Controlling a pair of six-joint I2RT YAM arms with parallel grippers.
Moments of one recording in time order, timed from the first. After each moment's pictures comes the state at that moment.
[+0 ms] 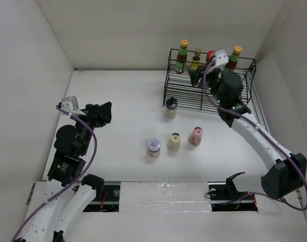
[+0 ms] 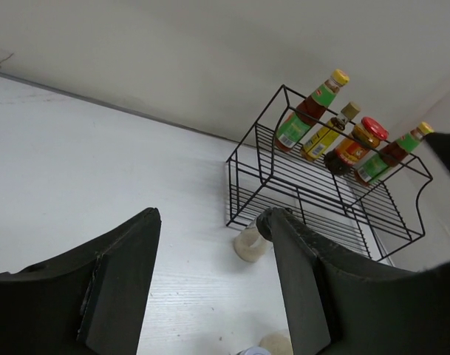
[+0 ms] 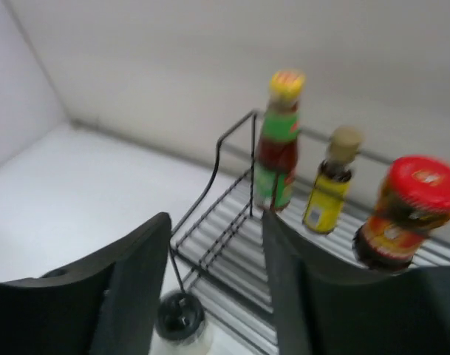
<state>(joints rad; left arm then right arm) -0.36 0.51 0.81 -0.24 -0.19 -0.49 0.34 1.28 1.19 0.25 -0.04 0.04</state>
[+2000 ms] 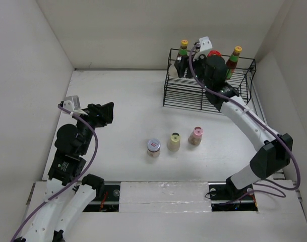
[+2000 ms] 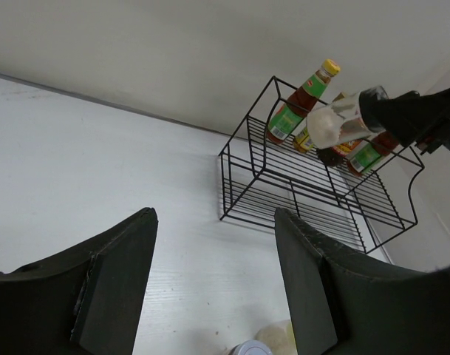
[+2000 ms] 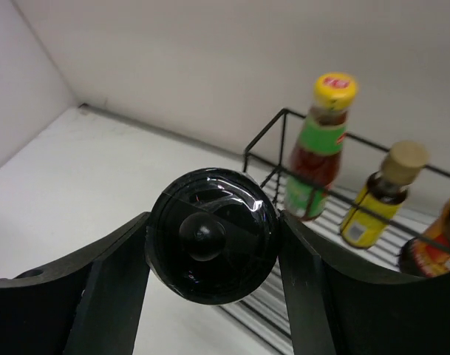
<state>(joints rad) -0.36 0.53 0.81 -0.23 -0.15 -0.48 0.48 1.52 1.44 0.05 -0.01 0.08</state>
